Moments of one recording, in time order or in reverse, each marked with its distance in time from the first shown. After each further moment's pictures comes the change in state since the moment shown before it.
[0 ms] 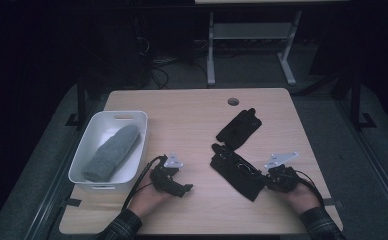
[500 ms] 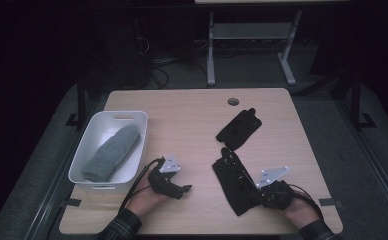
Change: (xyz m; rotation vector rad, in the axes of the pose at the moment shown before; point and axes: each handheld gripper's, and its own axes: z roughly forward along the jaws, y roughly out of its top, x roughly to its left) left arm 0.001 -0.011 0.001 -0.082 0.003 0.046; right arm 0.050 -0.001 -0.003 0.052 0.115 -0.107
